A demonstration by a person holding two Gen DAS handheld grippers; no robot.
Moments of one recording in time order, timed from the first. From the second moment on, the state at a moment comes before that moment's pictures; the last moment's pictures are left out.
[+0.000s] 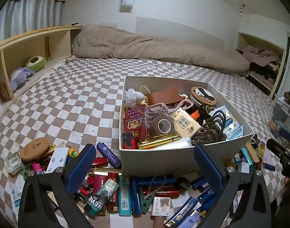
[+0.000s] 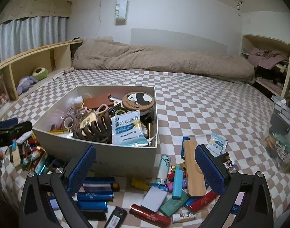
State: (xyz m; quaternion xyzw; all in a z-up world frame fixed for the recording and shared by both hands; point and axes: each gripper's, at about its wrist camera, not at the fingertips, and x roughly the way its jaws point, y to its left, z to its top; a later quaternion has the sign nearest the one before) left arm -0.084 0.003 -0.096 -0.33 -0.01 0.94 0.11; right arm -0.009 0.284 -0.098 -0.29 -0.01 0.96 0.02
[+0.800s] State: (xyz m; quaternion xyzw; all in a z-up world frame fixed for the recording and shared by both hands) left arm -0.050 0.015 -0.160 -0.39 0.03 0.91 0.11; right arm 0.014 0.280 -0.169 -0.40 -0.02 0.92 0.01
